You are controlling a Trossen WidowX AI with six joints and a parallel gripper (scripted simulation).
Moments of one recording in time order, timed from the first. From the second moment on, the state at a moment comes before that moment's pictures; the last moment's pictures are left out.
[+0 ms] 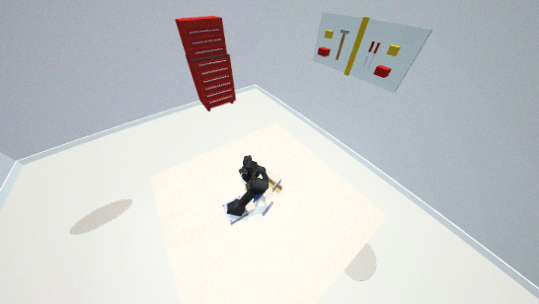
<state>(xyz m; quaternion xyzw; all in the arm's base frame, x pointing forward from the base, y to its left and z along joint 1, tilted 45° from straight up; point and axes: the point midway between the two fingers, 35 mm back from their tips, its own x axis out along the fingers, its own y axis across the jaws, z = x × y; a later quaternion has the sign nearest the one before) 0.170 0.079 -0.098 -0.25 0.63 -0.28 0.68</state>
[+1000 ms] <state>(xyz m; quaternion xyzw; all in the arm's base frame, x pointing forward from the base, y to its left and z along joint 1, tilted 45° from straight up) 0.170 0.057 -0.117 -0.25 0.64 -0.28 0.68</state>
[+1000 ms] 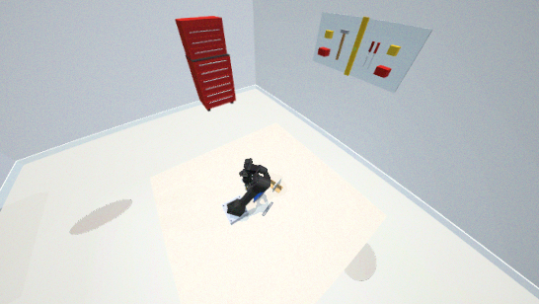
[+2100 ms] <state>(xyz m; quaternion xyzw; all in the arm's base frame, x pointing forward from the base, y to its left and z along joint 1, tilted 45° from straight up) 0.167 0.094 -0.079 -0.25 0.63 -0.28 0.67</state>
